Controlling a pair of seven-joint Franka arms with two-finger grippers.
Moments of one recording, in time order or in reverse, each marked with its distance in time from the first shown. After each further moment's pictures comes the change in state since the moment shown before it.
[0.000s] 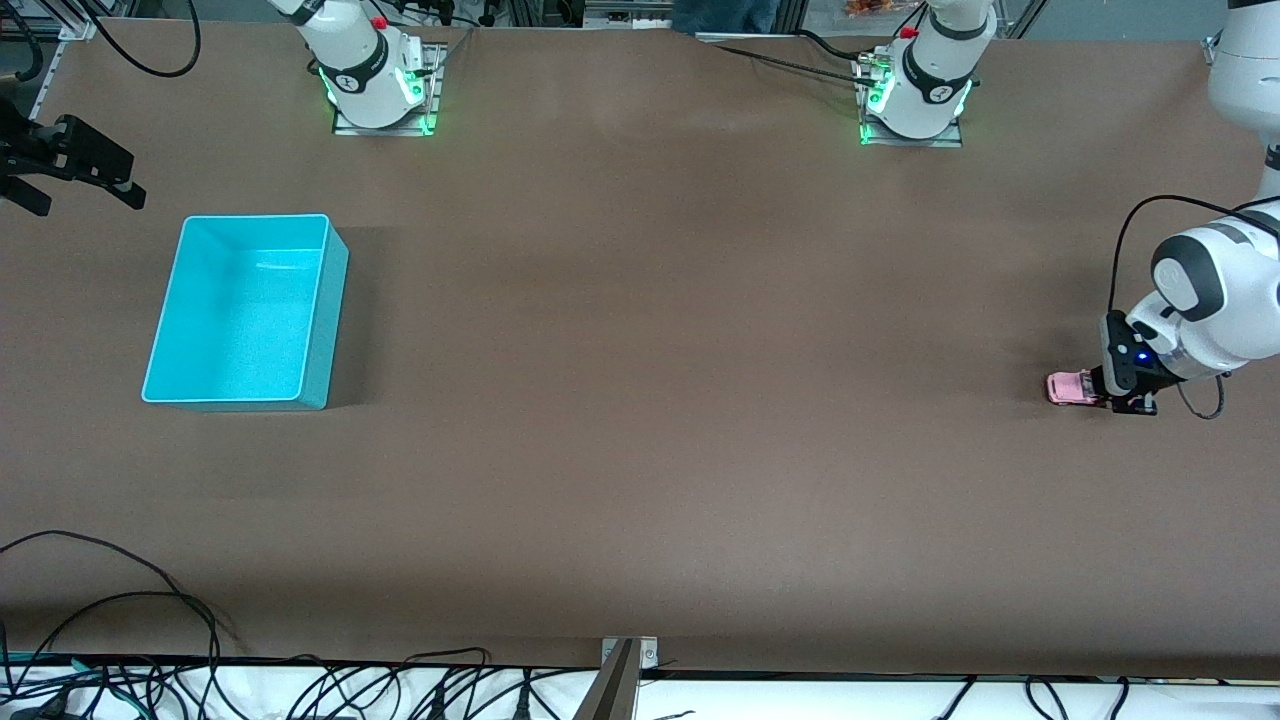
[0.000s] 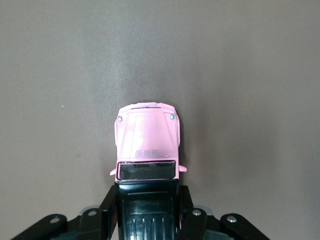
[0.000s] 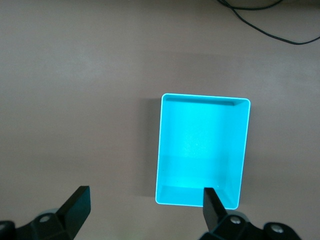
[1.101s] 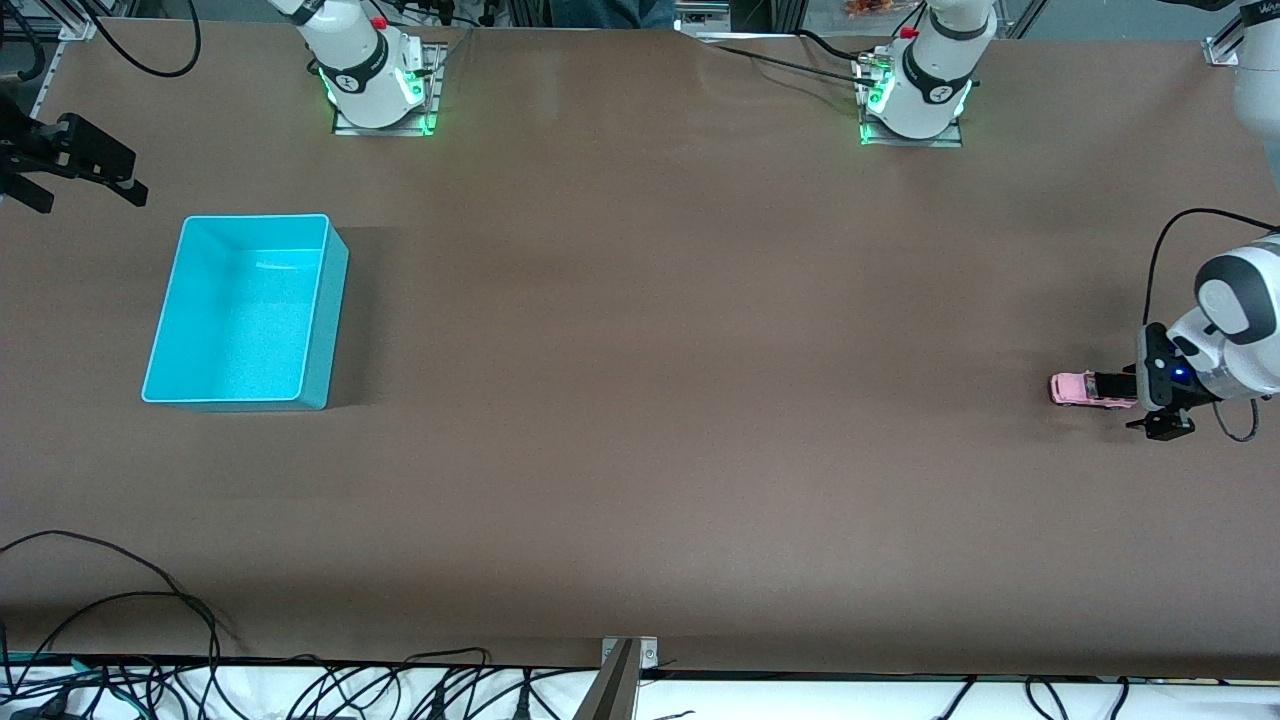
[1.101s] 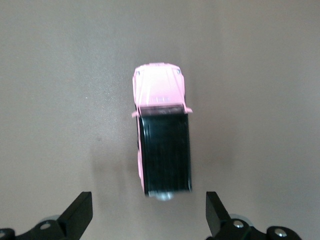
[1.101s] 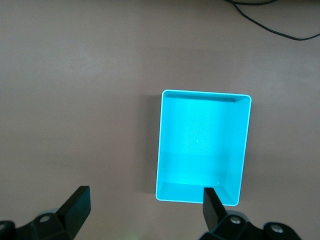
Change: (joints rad) left arm 0.007 0.045 -0.013 0.242 0.004 -0.319 0.027; right arm 0.000 0.000 0.000 0.000 0.000 -0.014 0.000
